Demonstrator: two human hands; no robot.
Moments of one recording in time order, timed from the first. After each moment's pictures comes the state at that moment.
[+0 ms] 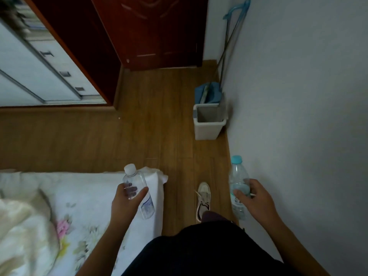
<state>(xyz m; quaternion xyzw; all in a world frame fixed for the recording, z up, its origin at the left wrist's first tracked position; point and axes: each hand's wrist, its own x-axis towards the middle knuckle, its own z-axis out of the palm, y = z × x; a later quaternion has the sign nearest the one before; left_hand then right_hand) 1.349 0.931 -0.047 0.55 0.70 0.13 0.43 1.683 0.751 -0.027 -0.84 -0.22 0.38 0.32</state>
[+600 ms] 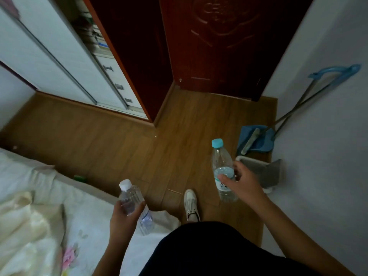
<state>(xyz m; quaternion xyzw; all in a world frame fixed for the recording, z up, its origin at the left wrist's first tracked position) 1.381 1.166 -0.040 0.40 0.80 0.20 0.40 1.744 1.201 -0.002 -0.72 -0.41 0.50 0.25</state>
